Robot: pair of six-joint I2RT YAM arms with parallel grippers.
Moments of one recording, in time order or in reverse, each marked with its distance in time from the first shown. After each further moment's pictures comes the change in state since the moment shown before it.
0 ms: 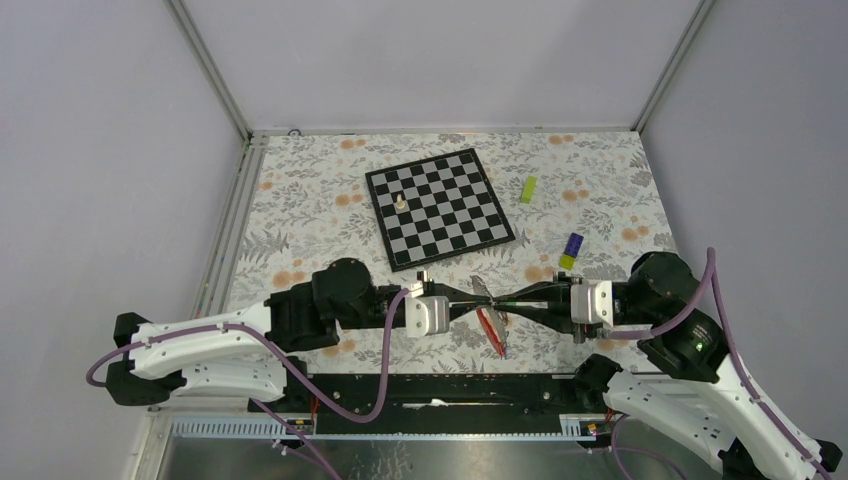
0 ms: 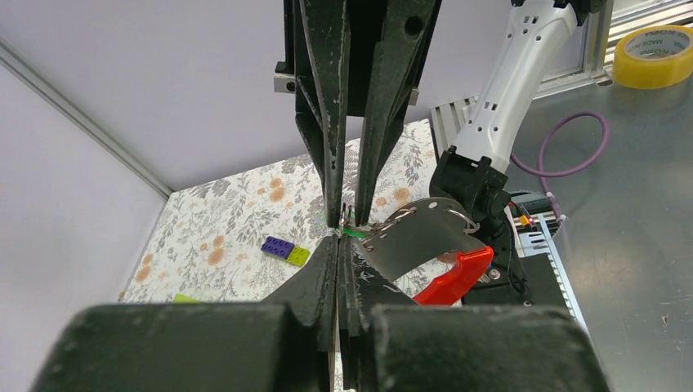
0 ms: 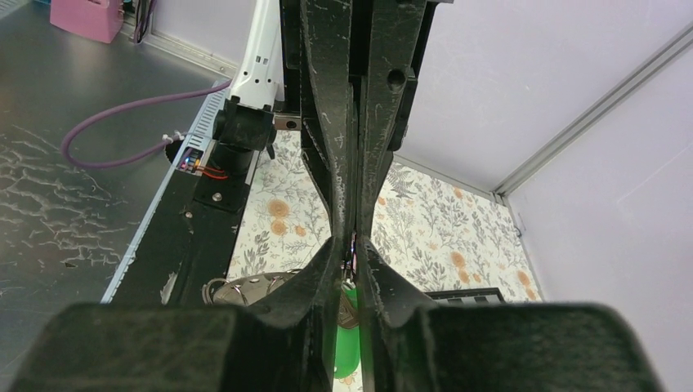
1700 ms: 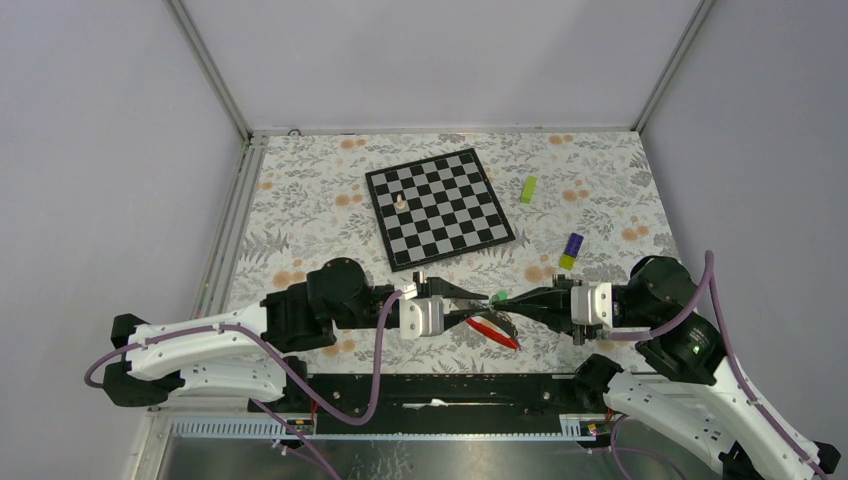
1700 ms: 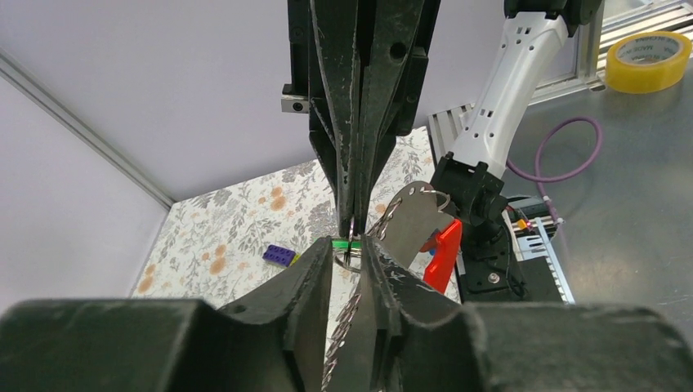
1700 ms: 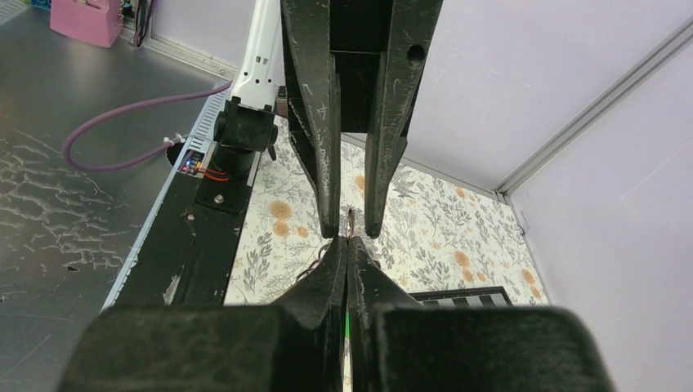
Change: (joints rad) left arm 0.000 -0.015 0.000 -0.005 0.020 0.014; right arm 0.000 -0.033 -0.041 0.035 0.007 0.026
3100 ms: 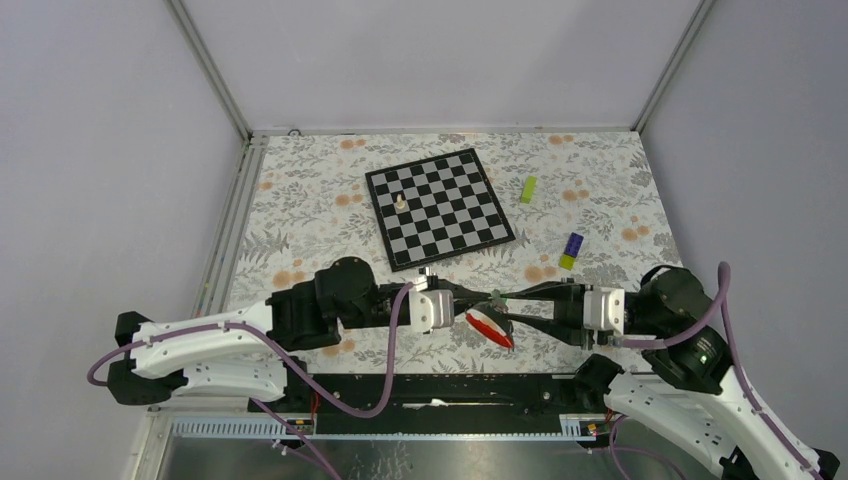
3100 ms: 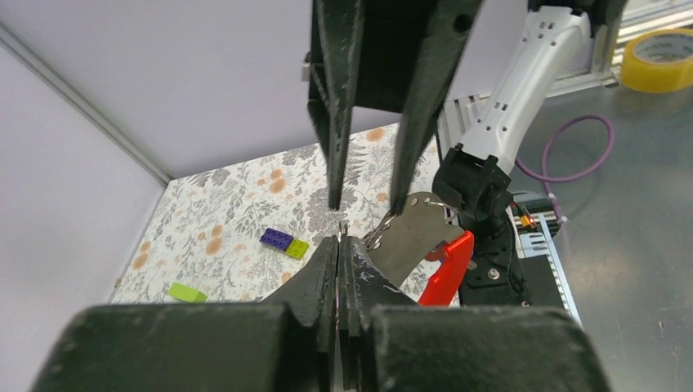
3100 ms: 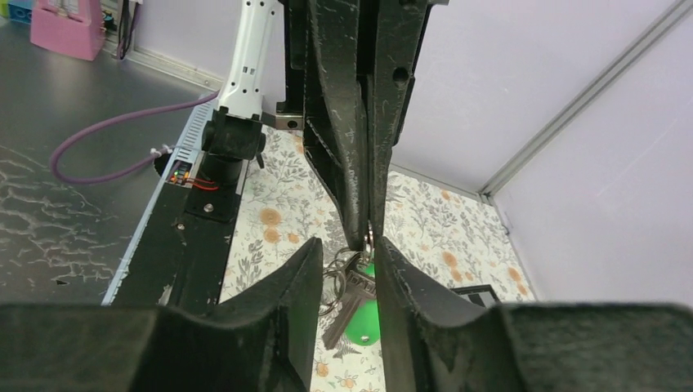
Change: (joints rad) left arm -0.002 0.031 0.028 -0.032 -0.033 -0.027; right arm 0.000 -0.040 -0.021 0.014 0.032 0.027
